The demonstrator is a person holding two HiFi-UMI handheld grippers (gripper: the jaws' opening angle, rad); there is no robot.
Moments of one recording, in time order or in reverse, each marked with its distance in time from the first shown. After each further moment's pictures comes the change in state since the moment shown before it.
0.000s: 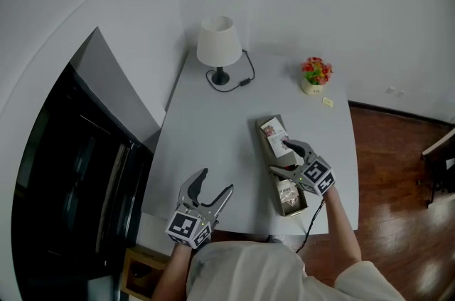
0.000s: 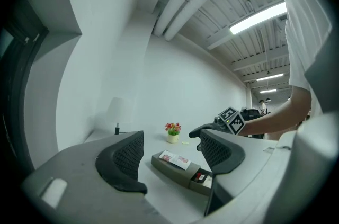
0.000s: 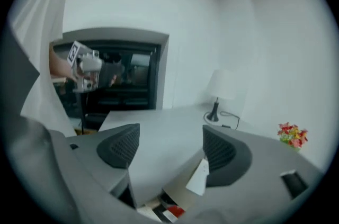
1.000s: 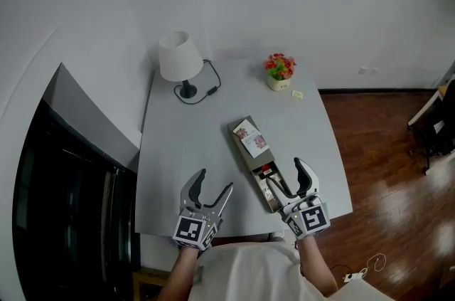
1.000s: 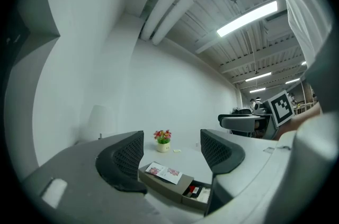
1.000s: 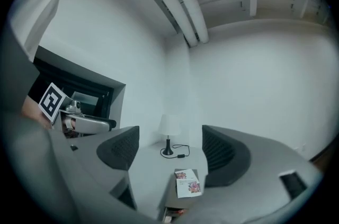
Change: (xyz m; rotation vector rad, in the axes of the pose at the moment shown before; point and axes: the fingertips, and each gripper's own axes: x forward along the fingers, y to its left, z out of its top) left arm 0.050 -0.050 0.016 0.083 -0.061 -0.096; right arm -0.149 0.031 0.060 0.215 -0.431 -0.671
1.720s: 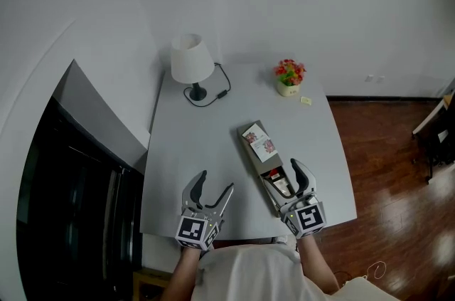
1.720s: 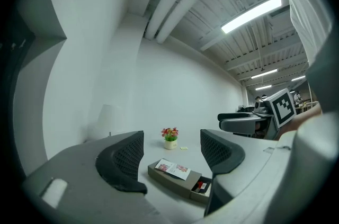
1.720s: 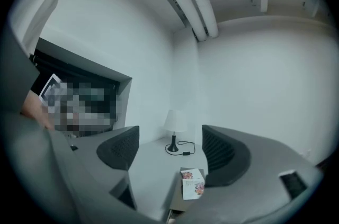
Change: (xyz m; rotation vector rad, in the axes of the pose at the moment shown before) left arm -0.013 0.025 -0.004 -0.013 0.029 0.064; right arm 0.027 0.026 -0.010 -0.056 0.063 0.062
